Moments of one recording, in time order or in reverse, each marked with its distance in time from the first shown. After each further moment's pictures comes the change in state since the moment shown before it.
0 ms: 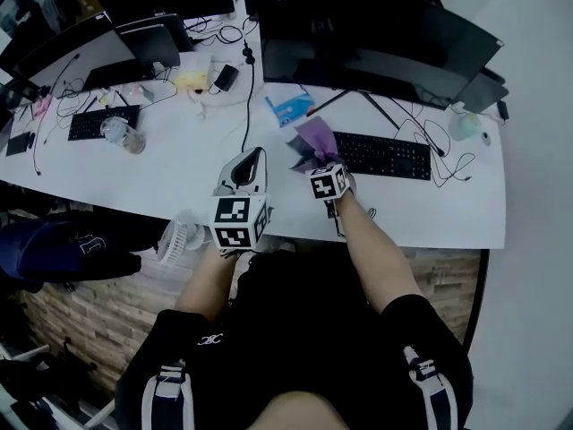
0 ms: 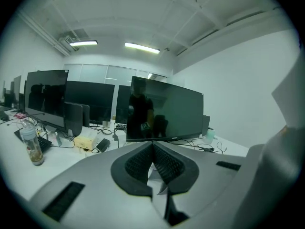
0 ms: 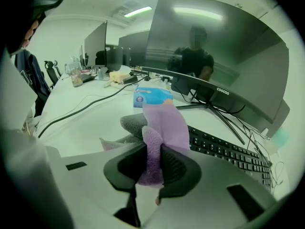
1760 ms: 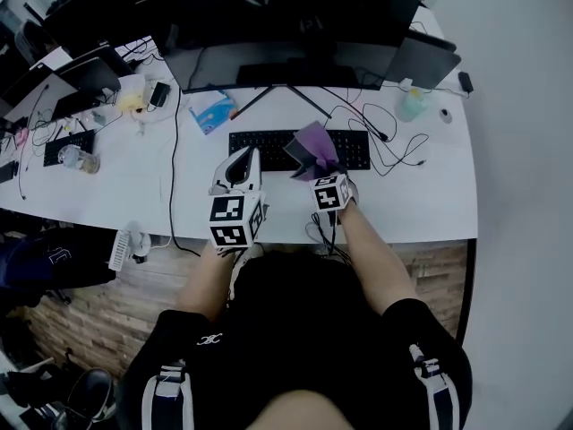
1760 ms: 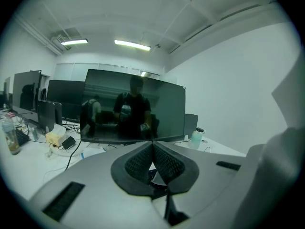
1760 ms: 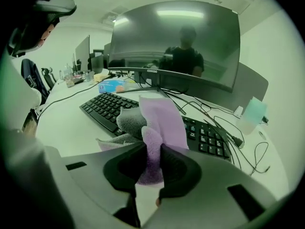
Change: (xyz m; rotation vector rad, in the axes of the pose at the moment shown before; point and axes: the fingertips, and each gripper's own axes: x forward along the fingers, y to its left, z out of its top) left arm 0.101 -0.233 0.006 0.020 0.012 -0.045; right arm -0.068 -0.230 -0.130 0.082 -0.018 -0.029
